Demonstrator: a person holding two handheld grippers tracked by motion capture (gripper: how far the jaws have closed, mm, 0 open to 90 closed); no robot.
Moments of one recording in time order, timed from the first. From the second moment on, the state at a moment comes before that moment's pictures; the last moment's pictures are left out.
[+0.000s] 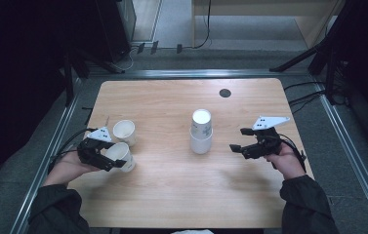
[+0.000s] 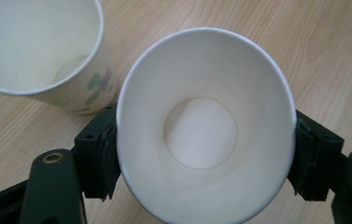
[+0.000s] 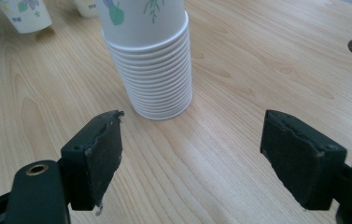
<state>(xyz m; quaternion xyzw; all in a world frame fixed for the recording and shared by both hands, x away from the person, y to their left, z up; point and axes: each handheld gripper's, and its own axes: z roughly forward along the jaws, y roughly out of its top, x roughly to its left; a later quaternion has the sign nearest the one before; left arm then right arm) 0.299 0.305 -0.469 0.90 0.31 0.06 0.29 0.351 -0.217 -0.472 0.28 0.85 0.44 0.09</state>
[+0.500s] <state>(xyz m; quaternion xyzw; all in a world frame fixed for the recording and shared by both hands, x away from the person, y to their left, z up) 0.301 0.310 -0.482 0.90 0.33 0.06 0.28 0.352 -0.221 -0.470 0.29 0.83 0.46 0.08</state>
